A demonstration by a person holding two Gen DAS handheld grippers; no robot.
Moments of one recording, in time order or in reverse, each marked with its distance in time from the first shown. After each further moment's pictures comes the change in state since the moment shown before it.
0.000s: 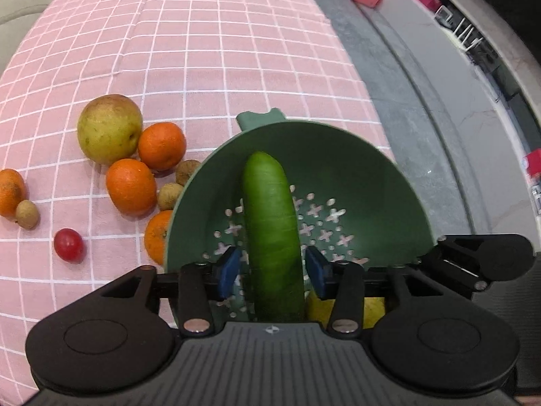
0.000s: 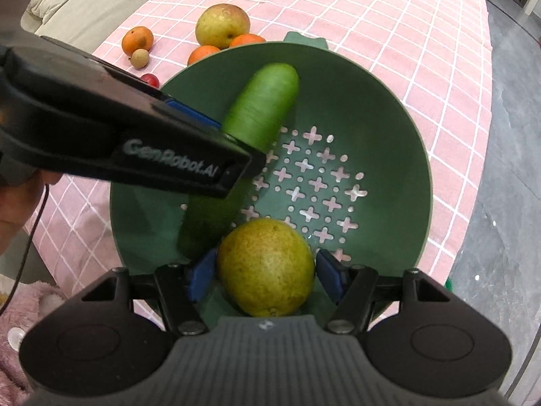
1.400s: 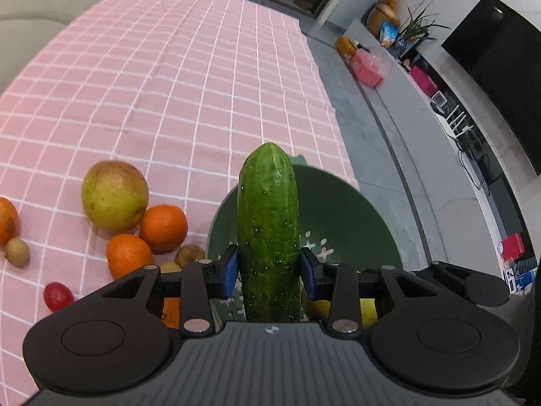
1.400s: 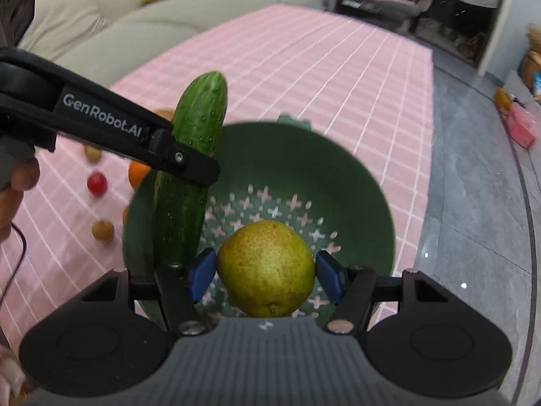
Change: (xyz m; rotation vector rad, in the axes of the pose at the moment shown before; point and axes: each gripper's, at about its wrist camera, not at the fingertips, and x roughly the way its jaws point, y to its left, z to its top) left arm 0.002 0.024 0.037 -0.159 -0.235 -0.096; right arm -0.012 -0.029 0.014 -0.008 -0.321 -0.137
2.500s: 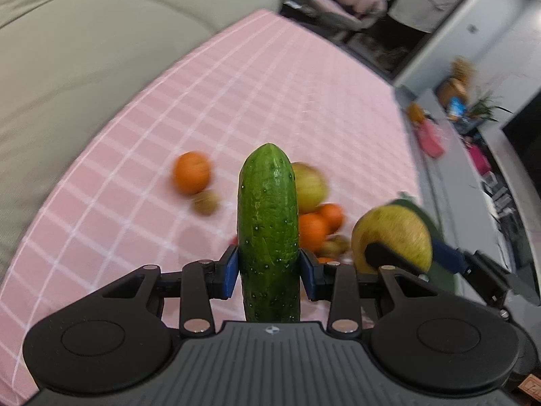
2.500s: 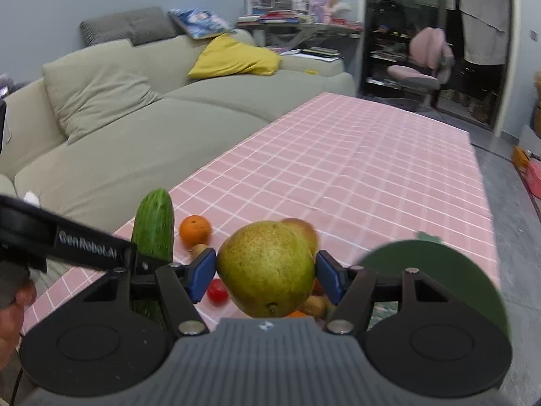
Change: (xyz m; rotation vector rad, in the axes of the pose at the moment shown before) left arm -0.125 0.108 -0.050 -0.234 -0.166 0.135; right arm -0.037 0.131 0.031 0.010 -0.335 0.062
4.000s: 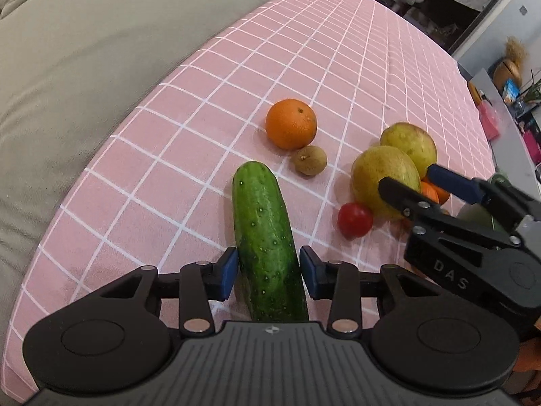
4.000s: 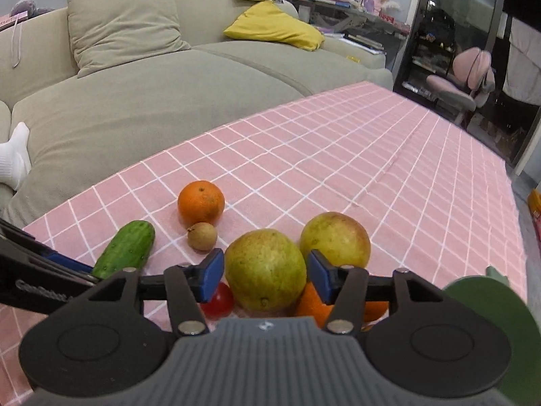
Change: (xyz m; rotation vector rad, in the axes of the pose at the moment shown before) left arm 0.045 0.070 -0.020 -0.060 0.104 0.197; right arm 0.107 0.039 -0.009 -0.218 0.091 0.027
